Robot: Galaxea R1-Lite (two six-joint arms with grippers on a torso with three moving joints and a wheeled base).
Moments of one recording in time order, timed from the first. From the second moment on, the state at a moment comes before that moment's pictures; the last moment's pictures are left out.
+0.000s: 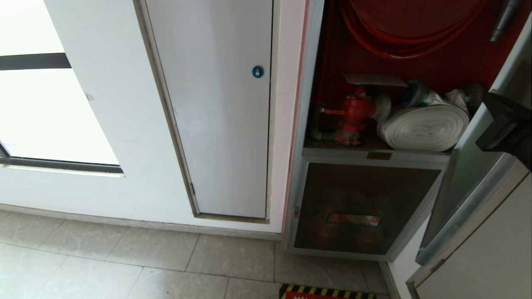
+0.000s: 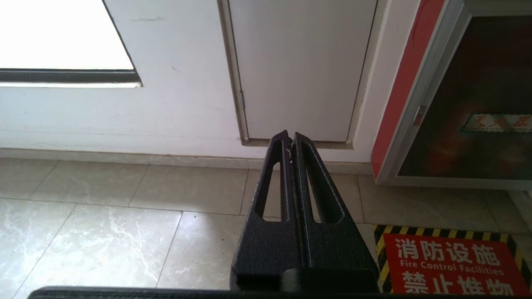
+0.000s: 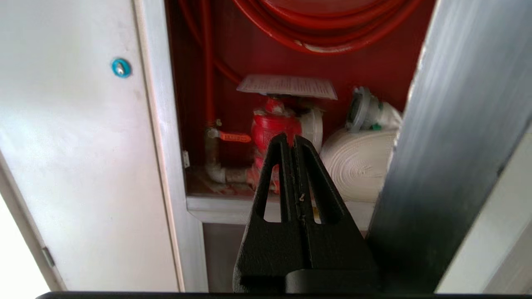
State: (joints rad) left arm 0.01 0.00 0.00 0.00 -0.03 0.04; right arm 0.18 1.26 -0.58 -1.03 -0.29 -0.13
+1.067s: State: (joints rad) left arm 0.01 0.00 0.00 0.00 -0.04 0.03; right arm 0.17 1.19 -0.51 -1.01 -0.29 -0.11
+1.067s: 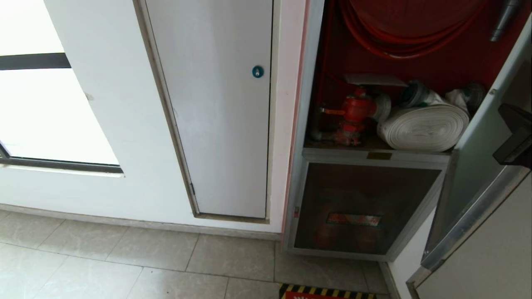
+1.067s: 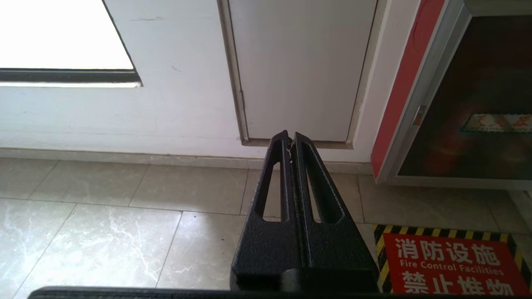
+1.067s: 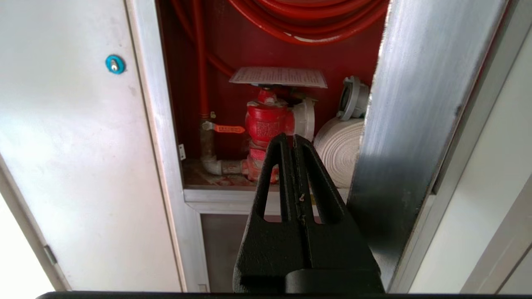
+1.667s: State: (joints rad) left arm 0.01 0.00 0.00 0.00 -0.04 0.04; right arm 0.08 1.17 -0.49 -1.01 -0.29 -0.09
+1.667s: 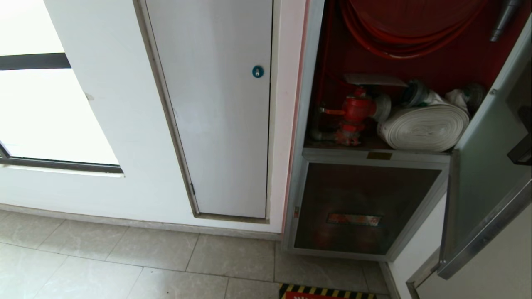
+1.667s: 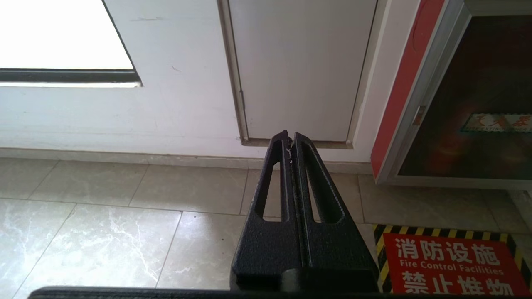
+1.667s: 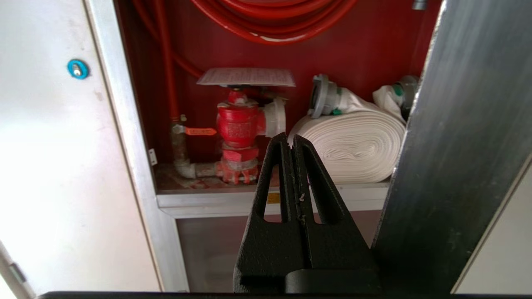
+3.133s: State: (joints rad) left arm 0.01 0.00 0.00 0.00 -0.04 0.04; right arm -0.22 1.10 -0.37 -1.02 -0.29 -0.06
